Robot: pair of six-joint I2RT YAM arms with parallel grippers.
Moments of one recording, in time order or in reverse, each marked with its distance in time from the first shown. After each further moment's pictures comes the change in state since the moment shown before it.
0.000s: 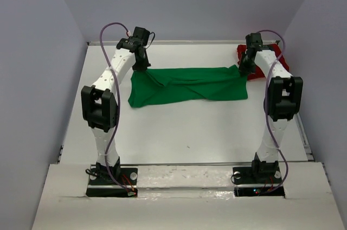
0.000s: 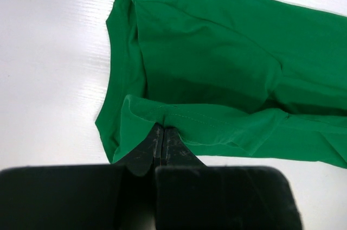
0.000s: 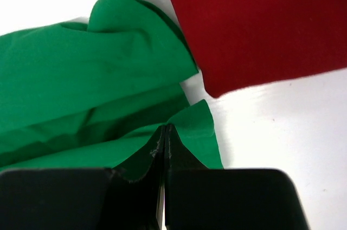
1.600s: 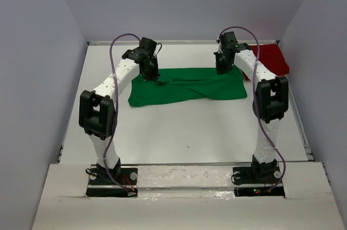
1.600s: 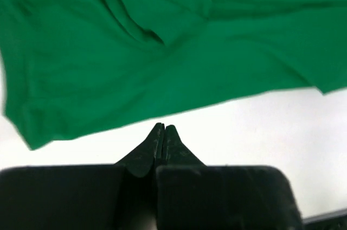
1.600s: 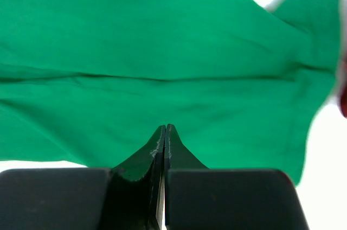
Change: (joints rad) left arm -0.054 -0.093 -0.213 0.155 0.207 0.010; right arm 0.238 0.031 0.085 -0.008 -0.071 -0.129
